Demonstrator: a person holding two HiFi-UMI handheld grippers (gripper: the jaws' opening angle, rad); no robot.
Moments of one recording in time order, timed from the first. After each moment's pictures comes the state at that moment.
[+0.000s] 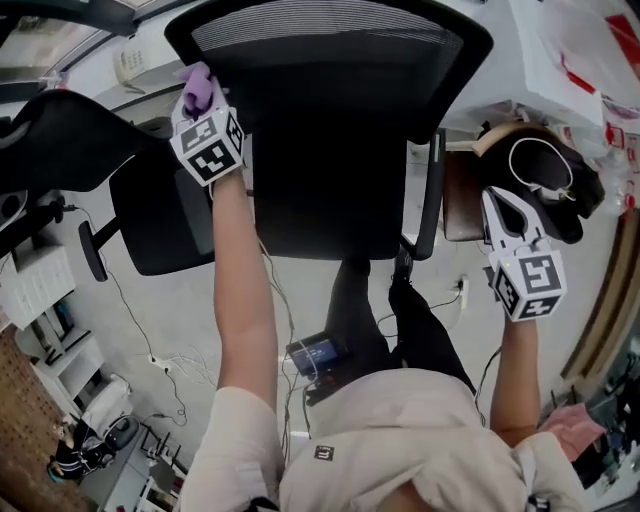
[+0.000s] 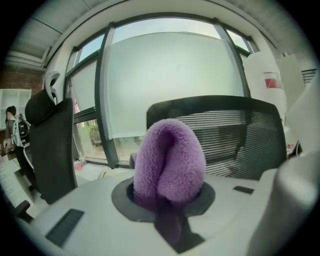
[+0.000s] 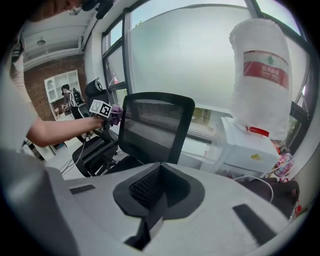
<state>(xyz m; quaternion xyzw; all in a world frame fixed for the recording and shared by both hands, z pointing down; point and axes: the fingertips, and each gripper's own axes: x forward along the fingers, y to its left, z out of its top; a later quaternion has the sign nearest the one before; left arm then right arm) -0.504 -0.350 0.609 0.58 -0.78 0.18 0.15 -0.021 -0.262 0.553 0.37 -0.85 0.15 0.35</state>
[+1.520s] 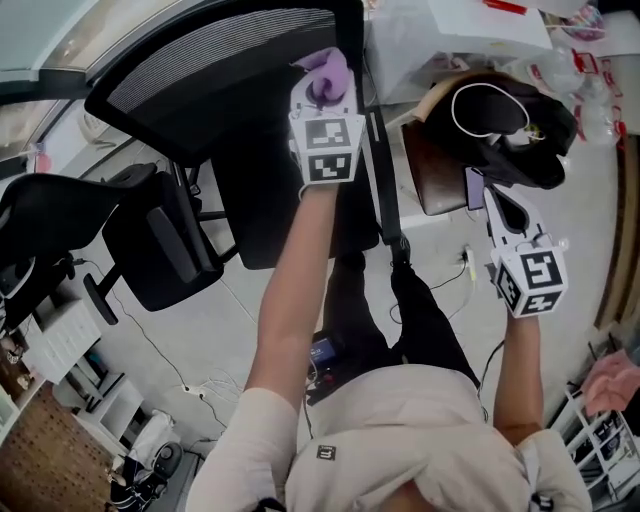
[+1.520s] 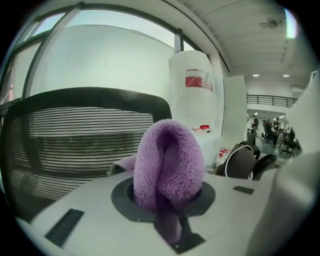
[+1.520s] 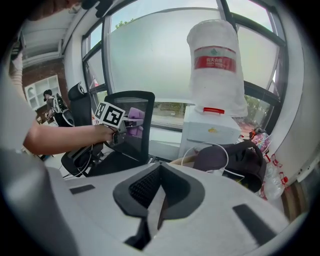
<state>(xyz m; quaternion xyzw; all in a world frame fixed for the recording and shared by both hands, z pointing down) -0.100 -0.413 0.622 0.80 -0.57 0.15 0.14 0.127 -0.229 0.559 0.45 -0.80 0.19 0.34</state>
